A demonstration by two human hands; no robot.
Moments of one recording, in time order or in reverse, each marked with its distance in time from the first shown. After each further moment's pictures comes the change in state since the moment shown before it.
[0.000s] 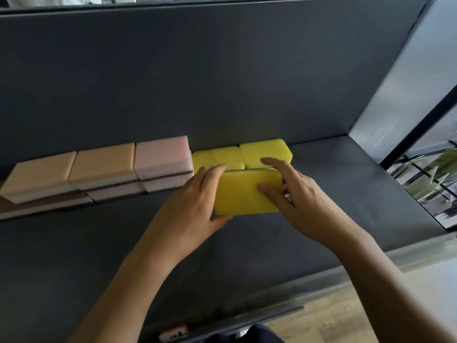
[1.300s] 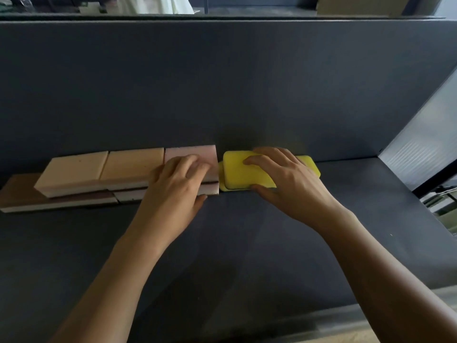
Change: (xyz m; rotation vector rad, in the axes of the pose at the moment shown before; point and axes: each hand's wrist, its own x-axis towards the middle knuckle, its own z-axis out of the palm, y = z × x) left_hand 0.008 -0.064 -0.021 0.333 0.107 -0.136; right_hand 0.081 -0.012 0.024 -0.349 0.055 -0.366
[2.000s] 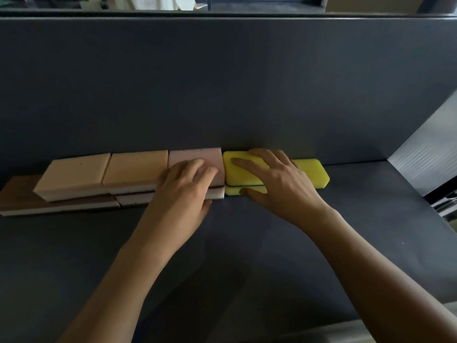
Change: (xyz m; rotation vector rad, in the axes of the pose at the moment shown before) left_hand 0.004 -0.002 0.004 -0.054 -0.016 -0.005; right_hand 0.022 -0.008 0.023 -0.103 -0.041 0.021
